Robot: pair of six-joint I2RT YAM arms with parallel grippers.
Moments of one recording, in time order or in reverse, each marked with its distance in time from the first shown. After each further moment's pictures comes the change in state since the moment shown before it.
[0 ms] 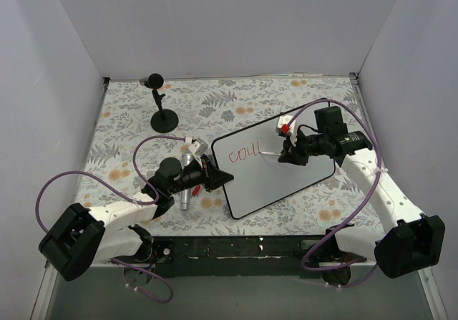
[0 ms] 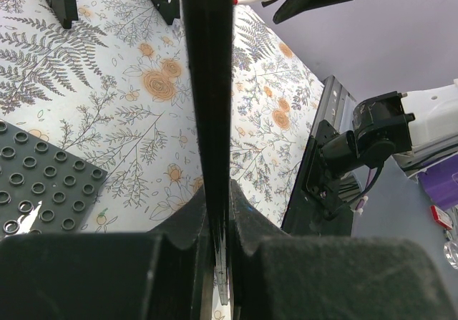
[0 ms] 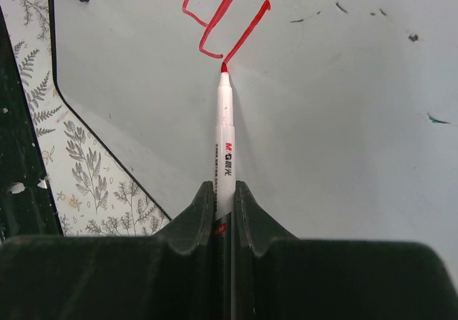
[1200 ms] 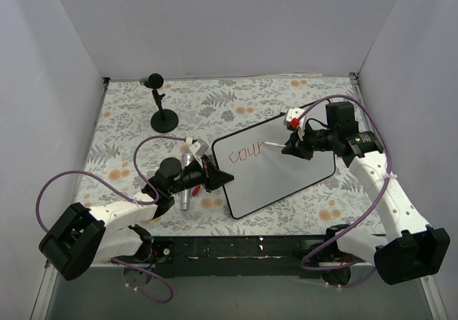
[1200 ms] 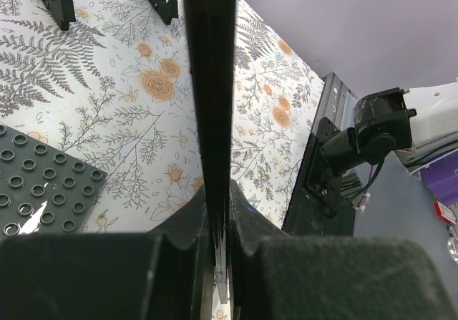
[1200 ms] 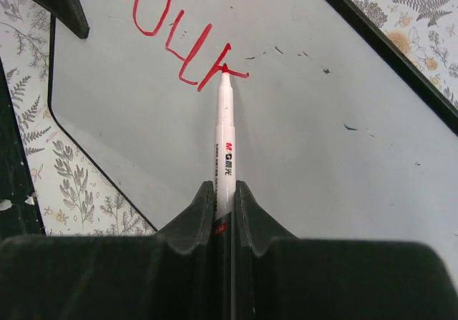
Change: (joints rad) left arm -0.002 0.004 0.000 0.004 0.000 0.013; right arm -0.053 -0.033 0.049 0.010 -0.042 0.012
